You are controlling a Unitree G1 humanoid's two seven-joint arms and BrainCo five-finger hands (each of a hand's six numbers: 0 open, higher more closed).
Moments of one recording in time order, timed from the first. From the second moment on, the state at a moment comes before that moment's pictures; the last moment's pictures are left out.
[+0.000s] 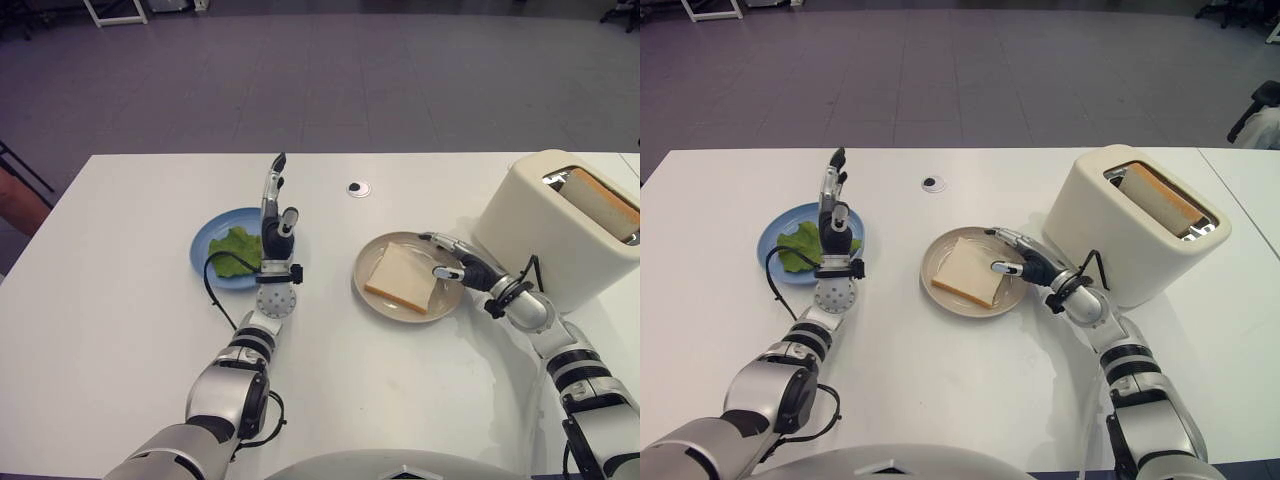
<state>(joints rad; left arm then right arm) -0.58 0.15 0.01 1.09 0.37 -1.08 0.56 -0.37 -0.56 0.21 0.68 -0.37 -0.76 0.13</state>
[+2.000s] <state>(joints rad) -0.71 0.25 -0.58 1.09 0.73 -0.85 0.34 -0.09 -0.53 -0.16 0.06 -0.18 -0.77 0.08</state>
